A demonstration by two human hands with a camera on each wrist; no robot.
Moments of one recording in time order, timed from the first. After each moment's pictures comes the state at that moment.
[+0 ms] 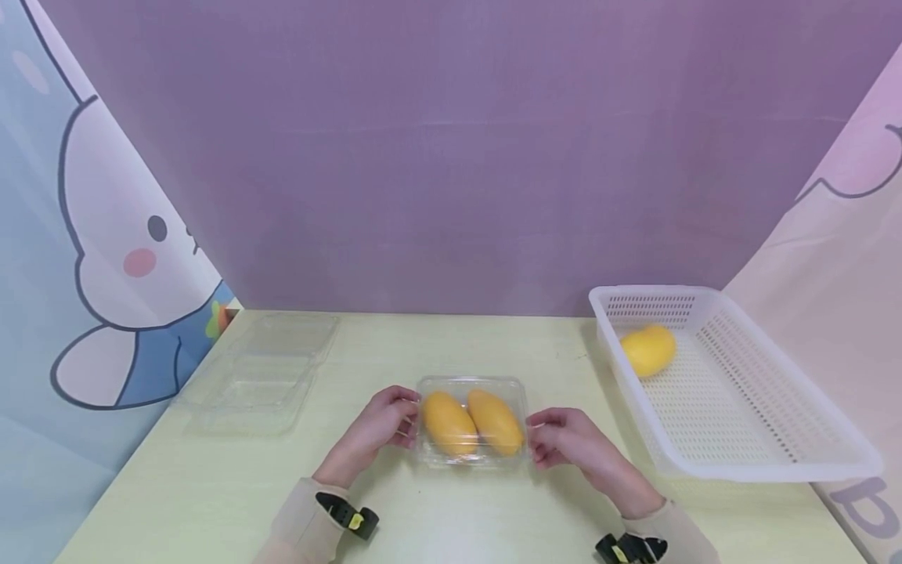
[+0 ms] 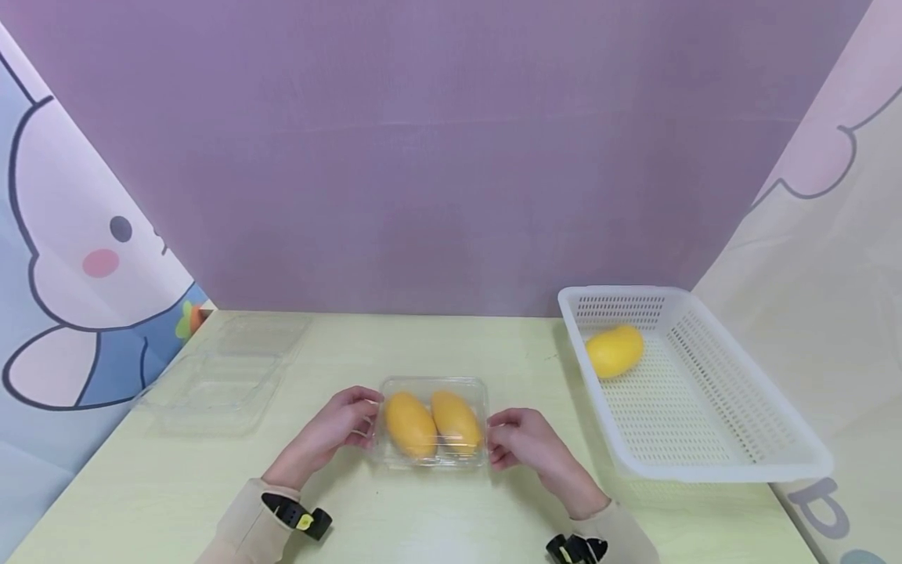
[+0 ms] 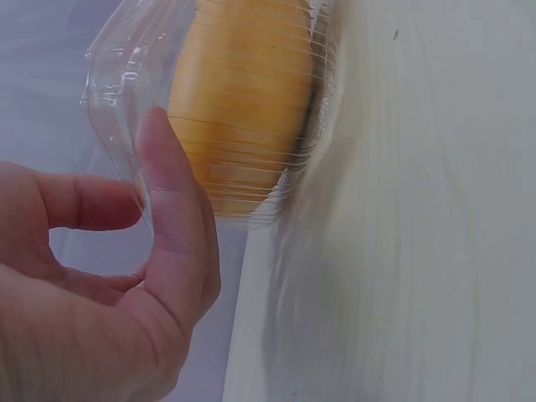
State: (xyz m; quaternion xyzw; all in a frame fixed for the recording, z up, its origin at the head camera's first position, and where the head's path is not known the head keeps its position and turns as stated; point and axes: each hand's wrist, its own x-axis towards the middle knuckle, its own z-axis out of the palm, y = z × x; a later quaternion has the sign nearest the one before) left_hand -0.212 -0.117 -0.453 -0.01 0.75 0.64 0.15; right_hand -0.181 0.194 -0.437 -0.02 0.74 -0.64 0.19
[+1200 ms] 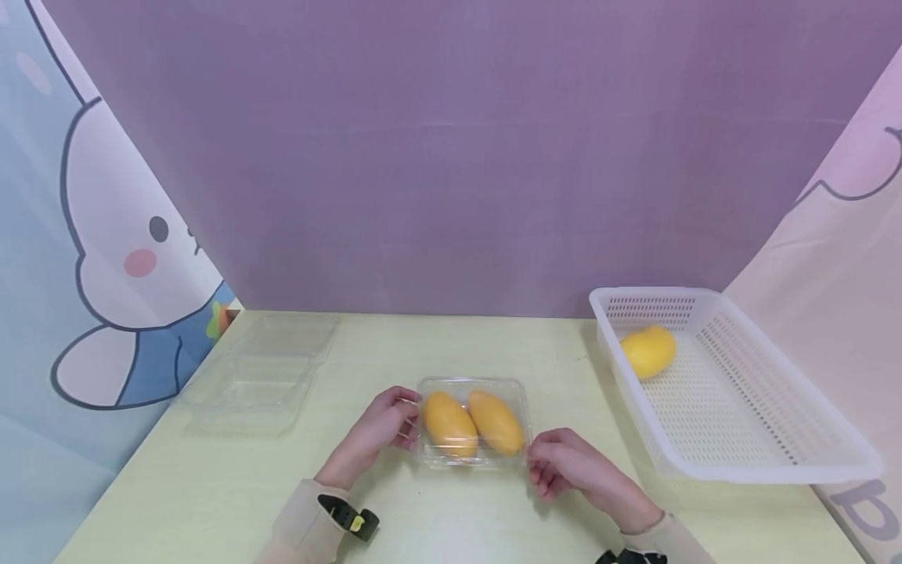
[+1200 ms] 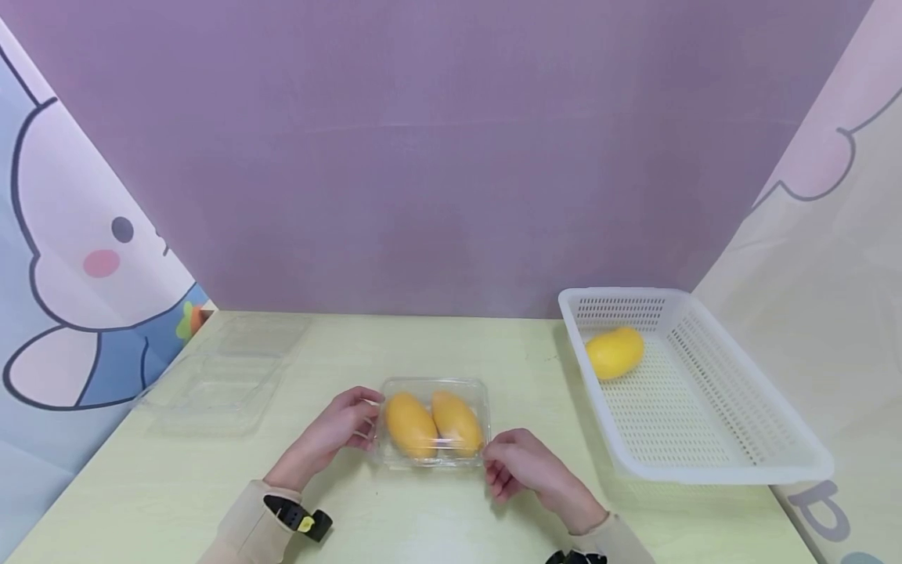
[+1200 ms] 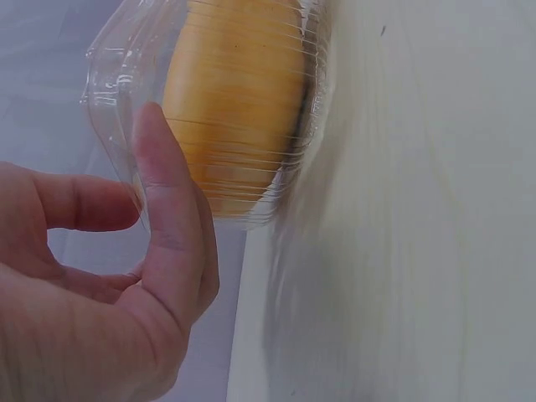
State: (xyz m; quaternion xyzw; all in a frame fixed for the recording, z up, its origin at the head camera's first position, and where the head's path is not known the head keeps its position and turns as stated) left_hand -0.214 -0.116 -0.459 -0.01 0.76 0.63 0.14; right_hand -0.168 0.194 -0.445 -0.05 0.73 -0.62 0.27
